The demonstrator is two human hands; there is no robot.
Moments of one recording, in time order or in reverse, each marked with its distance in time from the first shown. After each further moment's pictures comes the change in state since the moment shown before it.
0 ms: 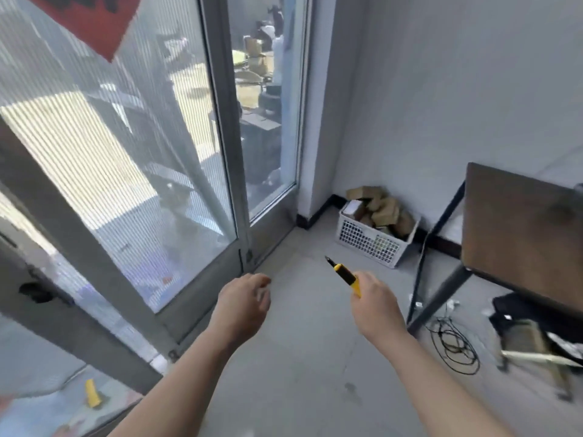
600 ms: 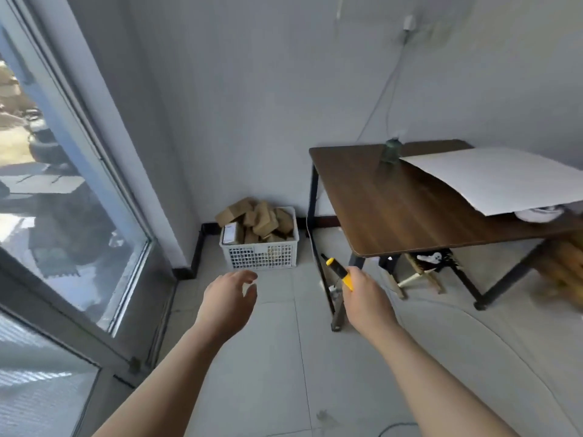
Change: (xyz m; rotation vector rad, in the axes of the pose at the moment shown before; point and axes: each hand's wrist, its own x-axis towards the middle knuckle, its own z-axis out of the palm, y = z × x) left_hand 0.282 0.145 0.093 -0.035 -0.323 0.489; right_hand 0.128 0.122 -0.056 -0.028 0.267 0.648
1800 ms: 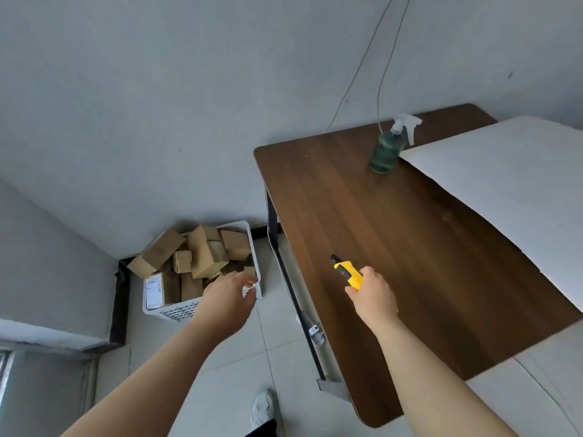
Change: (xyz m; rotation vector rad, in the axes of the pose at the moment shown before) left_hand 0.534 0.064 0.186 0.037 -0.398 0.105; right_hand 0.511 0.177 0.101 -0.044 -0.096 0.487
